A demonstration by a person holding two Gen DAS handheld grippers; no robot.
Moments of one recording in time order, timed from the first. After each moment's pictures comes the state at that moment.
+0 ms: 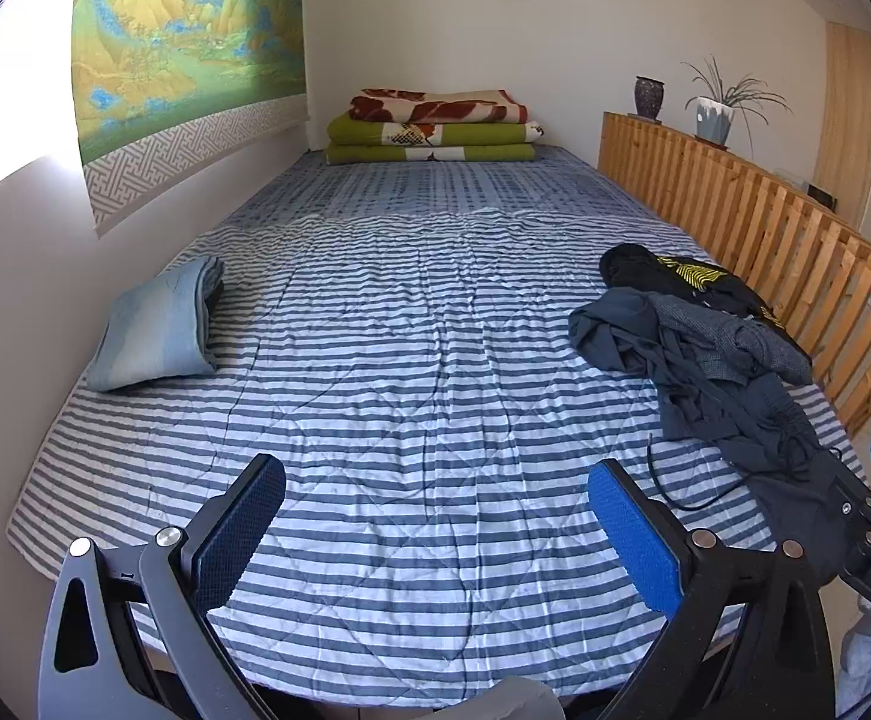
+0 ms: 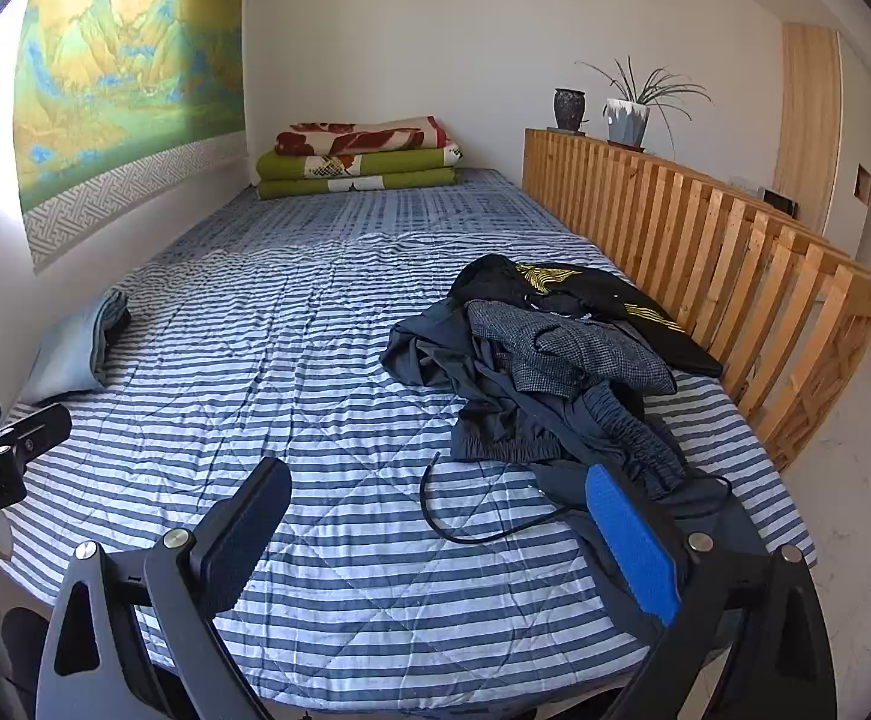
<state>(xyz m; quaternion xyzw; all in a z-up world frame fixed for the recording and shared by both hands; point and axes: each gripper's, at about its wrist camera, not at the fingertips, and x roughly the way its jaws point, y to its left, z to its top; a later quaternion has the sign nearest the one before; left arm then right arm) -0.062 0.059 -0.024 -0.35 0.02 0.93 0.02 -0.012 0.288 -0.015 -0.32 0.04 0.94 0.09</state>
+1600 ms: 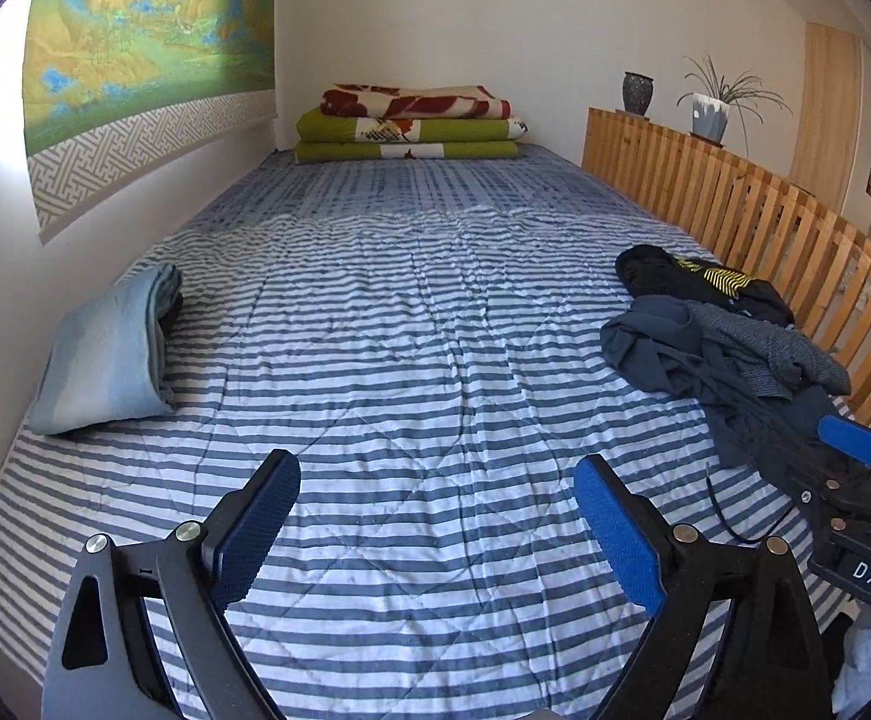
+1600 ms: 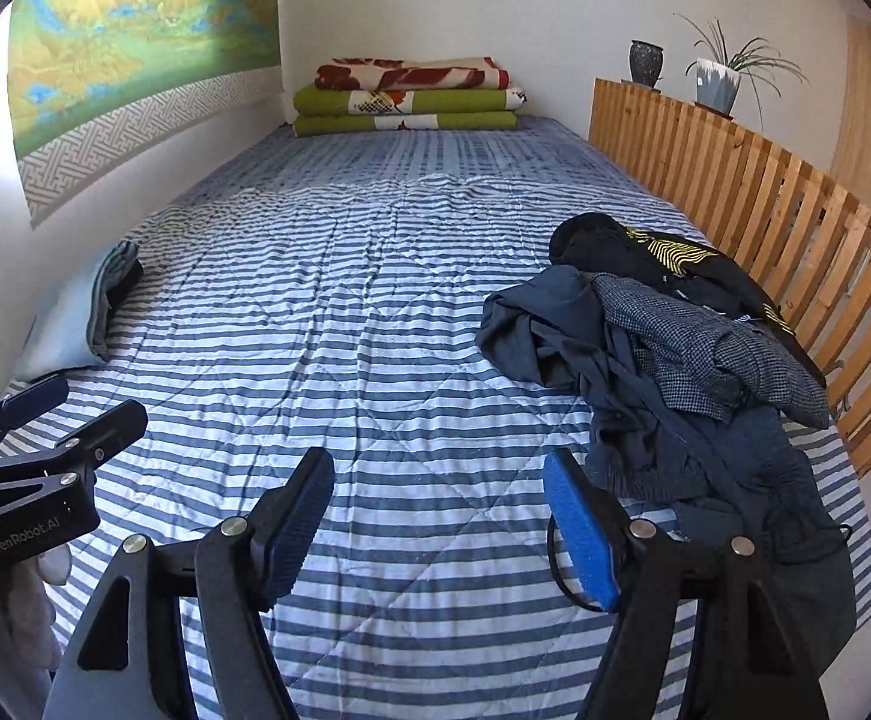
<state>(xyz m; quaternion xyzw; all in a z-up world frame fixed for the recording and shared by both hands) -0.159 0.004 -0.069 -0.35 0.01 0.94 0.06 -0.134 0.218 -0.057 -0.39 0.02 0.92 0.05</state>
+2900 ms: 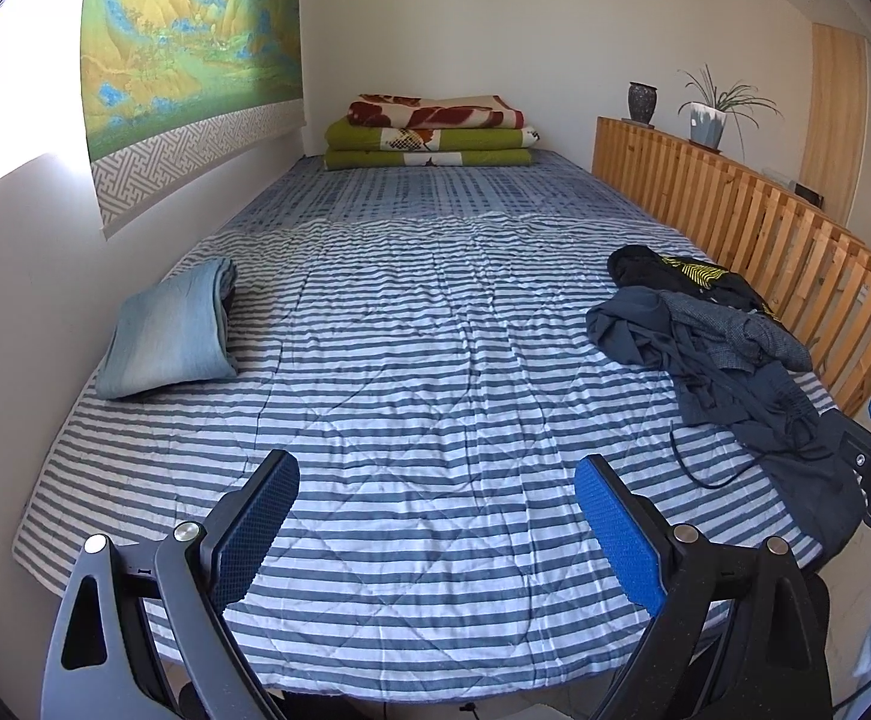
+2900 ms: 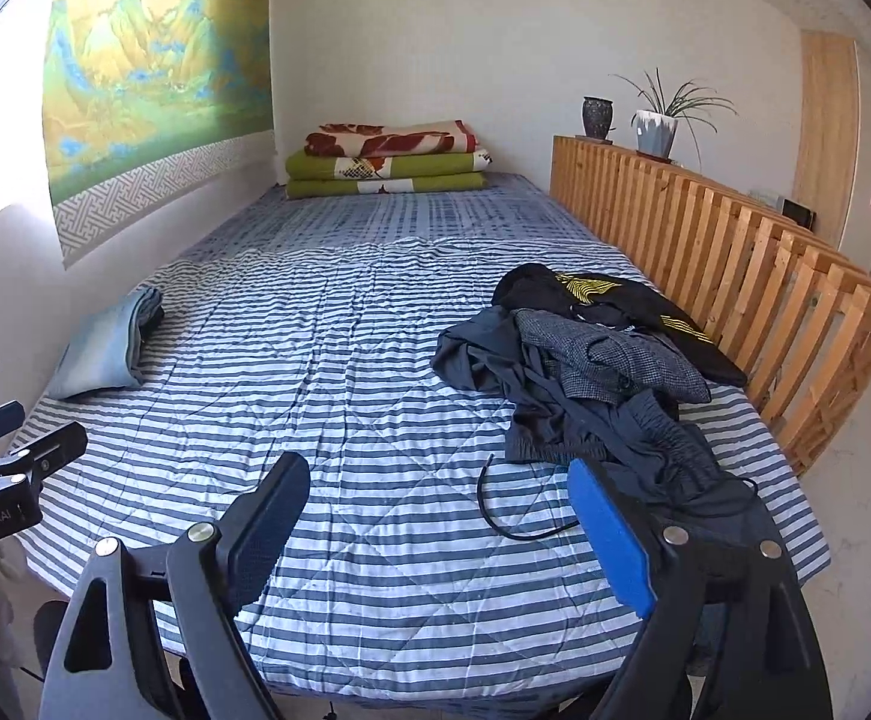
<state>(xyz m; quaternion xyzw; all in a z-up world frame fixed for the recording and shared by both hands) -0.052 0.004 -0.022 -0.36 0.02 0.93 0.03 -0.014 0.241 0.000 -0.33 0.03 0.94 0.07</state>
